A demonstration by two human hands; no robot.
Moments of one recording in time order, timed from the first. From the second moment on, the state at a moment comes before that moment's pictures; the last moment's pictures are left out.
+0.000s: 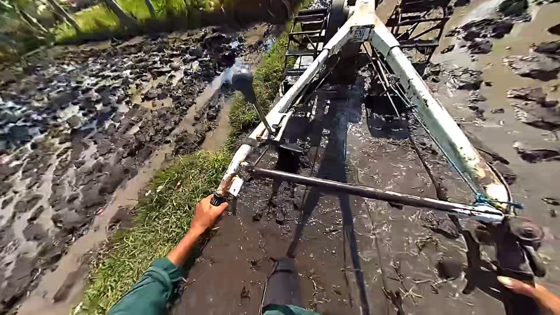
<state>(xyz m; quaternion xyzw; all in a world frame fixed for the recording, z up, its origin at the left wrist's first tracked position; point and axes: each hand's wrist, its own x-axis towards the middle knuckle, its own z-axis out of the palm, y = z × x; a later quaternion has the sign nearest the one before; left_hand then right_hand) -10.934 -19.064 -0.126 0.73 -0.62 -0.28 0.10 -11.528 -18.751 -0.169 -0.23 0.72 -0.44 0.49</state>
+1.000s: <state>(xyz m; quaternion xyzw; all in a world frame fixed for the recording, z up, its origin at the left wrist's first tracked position) -10.986 -19.635 -0.135 0.71 -0.64 -0.29 0.06 -11.504 -19.270 -0.167 -0.08 0.76 -0.46 0.45</state>
